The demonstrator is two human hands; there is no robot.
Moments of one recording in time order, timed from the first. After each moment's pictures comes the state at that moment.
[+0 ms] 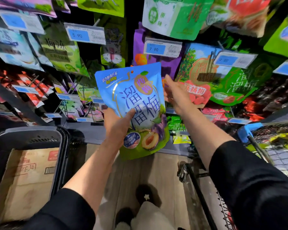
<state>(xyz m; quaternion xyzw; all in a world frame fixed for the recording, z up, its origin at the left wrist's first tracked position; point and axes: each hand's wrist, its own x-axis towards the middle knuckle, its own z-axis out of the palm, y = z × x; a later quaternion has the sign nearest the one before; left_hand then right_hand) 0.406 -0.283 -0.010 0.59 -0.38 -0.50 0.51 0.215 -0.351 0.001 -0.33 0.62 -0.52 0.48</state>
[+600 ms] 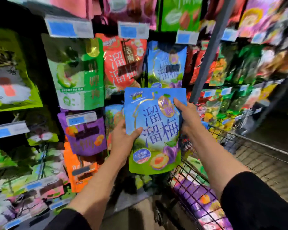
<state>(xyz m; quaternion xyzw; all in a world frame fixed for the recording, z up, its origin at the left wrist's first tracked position) 0.253 -0.248 0.115 0.28 -0.62 -0.58 0.45 0.061 -0.173 0.171 -0.24 0.57 -0.74 0.26</state>
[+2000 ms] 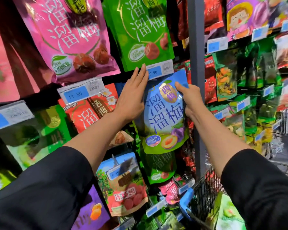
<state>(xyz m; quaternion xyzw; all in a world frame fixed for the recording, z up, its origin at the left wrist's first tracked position) 0.027 -0.382 0.308 0.07 -0.94 0.10 0.32 -0.150 -0.278 0.259 -0.26 0.48 -0.82 0.16</state>
